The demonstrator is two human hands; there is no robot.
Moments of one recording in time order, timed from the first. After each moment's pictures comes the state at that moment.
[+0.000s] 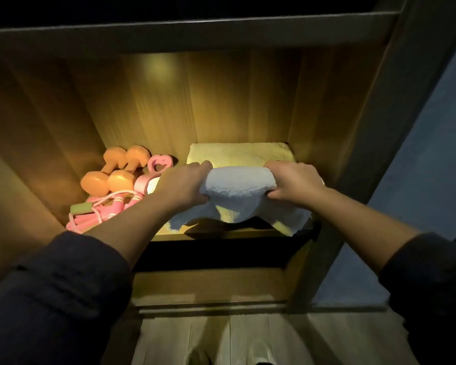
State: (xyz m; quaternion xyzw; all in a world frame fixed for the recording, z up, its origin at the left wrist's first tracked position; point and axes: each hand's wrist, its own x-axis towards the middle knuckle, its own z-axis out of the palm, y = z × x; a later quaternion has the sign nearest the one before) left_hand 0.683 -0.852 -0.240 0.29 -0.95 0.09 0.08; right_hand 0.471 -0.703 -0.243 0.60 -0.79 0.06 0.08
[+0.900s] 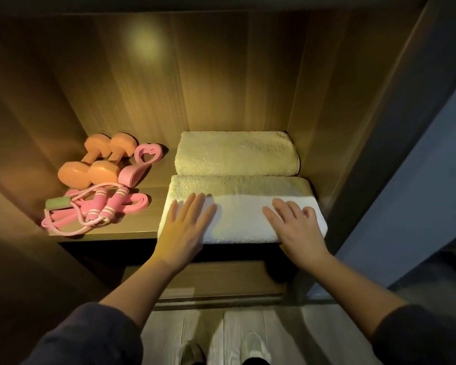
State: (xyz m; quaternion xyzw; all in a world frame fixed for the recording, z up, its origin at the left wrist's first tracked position) left_hand 0.694 -0.830 -0.359 0.24 -0.96 0.12 0.09; right_hand 0.470 -0.671 -0.380 0.60 -0.77 0.03 0.20
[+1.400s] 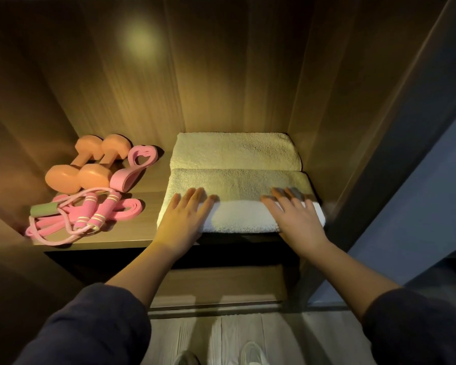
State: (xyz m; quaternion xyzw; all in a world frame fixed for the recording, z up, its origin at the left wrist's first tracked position) left_hand 0.664 -0.859 -0.348 0.23 -0.96 0.11 0.09; right_hand 0.444 -0.705 -0.373 0.57 -0.81 -0.04 0.11
